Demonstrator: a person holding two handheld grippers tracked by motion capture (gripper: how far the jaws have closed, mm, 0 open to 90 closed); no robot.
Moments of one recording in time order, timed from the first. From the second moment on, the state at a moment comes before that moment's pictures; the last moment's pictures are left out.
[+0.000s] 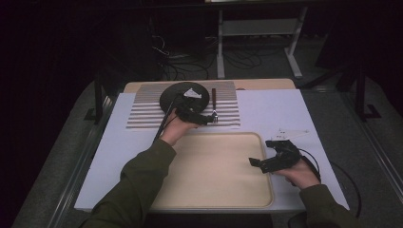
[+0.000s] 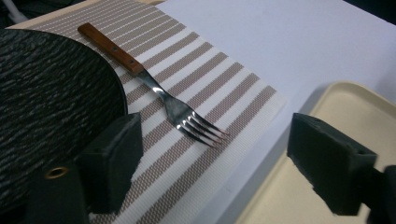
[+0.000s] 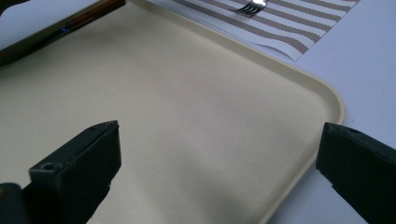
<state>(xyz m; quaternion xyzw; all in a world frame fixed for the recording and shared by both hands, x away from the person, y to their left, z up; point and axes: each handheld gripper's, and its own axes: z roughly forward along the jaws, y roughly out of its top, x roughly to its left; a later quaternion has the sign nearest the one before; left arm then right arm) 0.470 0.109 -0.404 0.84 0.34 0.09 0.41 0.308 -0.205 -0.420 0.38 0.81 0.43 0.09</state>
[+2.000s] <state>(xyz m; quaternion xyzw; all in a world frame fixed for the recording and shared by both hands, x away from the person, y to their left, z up) 0.536 0.061 -0.440 0.84 0.41 0.18 0.32 0.310 -0.209 -0.420 0.39 0.80 0.45 0.08</state>
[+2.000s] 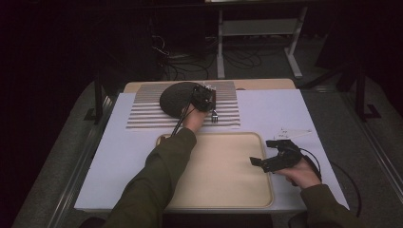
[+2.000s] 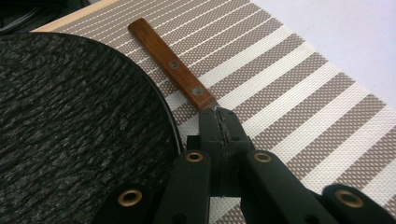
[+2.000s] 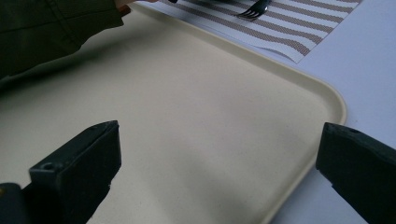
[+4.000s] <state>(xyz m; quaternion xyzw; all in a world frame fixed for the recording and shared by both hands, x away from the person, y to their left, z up) 0.548 0.030 -0.444 0.85 0.39 0.17 0.32 0.310 -0.210 -0.420 0.39 0.80 0.45 0.08</state>
